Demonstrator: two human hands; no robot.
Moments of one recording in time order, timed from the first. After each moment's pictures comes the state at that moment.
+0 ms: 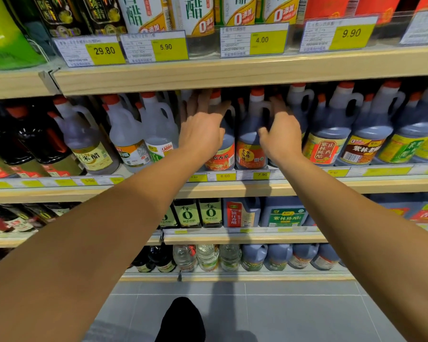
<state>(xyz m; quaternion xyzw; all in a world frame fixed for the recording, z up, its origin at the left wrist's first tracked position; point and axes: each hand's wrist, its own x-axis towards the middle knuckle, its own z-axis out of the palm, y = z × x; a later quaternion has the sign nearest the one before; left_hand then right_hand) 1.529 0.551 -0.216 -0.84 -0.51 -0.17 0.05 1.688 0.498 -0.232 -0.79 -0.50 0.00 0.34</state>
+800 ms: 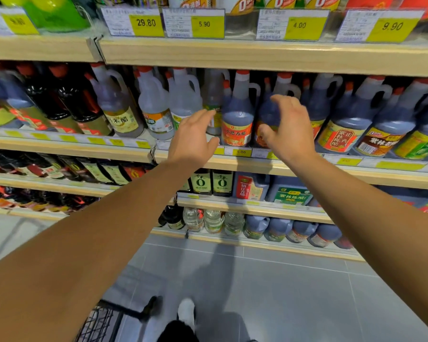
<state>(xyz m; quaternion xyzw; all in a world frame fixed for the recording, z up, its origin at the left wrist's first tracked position) 1.448 0.500 -0.241 -0.80 -0.53 -0.24 -0.11 1.659 0.459 -0.219 -0.70 -0.64 0.00 0.32</state>
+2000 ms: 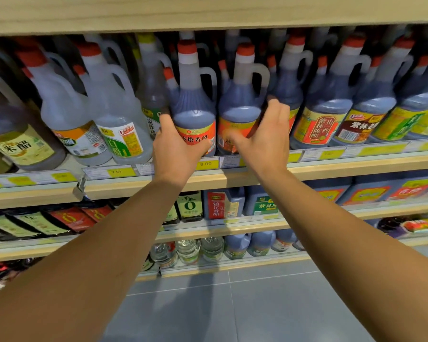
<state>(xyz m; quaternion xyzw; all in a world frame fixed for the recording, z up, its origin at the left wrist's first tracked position) 1.523 0.556 -0.312 -0.68 -0.56 -0.40 -0.25 1.677 0.500 -0.305 -0.76 -0.47 -0.04 0.44</state>
